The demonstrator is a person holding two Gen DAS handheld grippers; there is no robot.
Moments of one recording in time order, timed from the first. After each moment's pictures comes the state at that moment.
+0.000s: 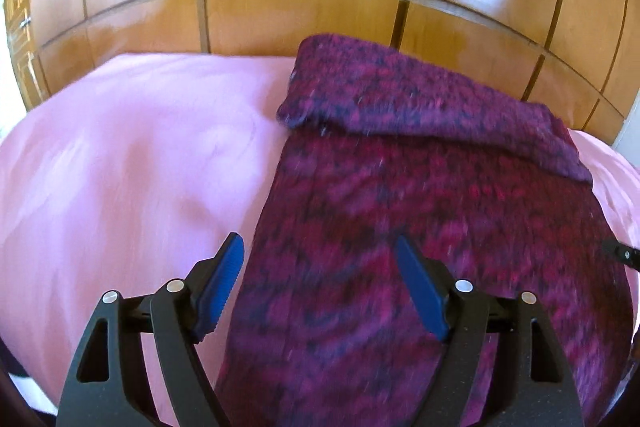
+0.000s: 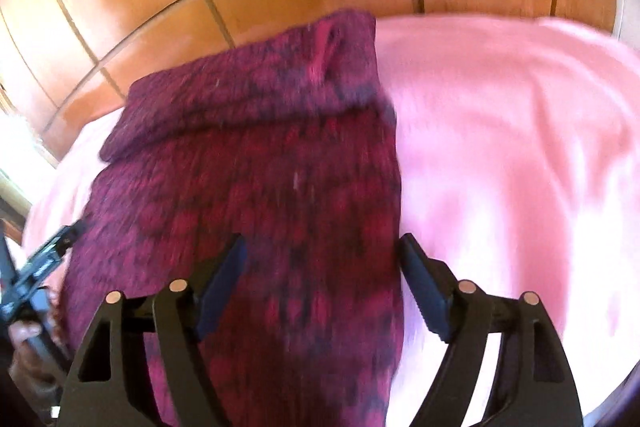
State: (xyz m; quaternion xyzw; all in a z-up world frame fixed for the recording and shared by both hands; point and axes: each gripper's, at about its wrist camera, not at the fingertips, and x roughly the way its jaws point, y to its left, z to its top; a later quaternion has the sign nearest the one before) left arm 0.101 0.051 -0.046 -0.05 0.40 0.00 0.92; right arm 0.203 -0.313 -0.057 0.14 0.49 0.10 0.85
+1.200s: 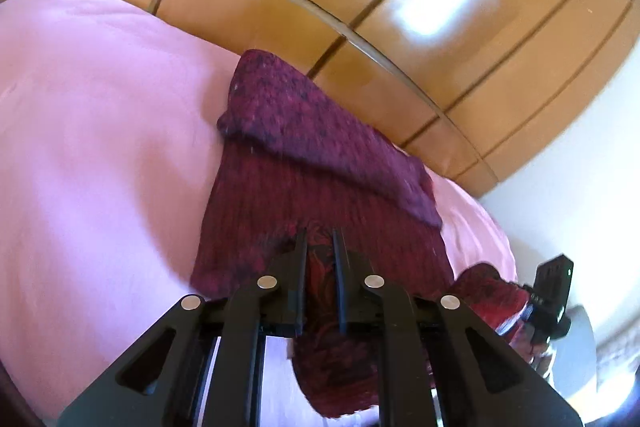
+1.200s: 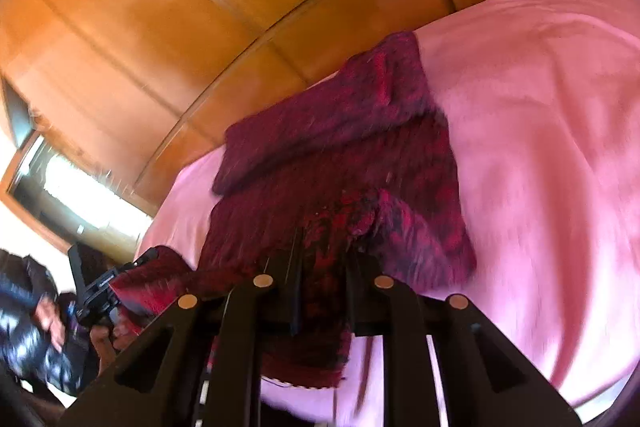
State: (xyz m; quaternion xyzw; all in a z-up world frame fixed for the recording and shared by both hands) left arm 0.108 0.115 0.005 -0.26 0.39 -0.19 0.86; right arm 0.179 -0.340 -0.006 0.30 0.45 0.19 0.82
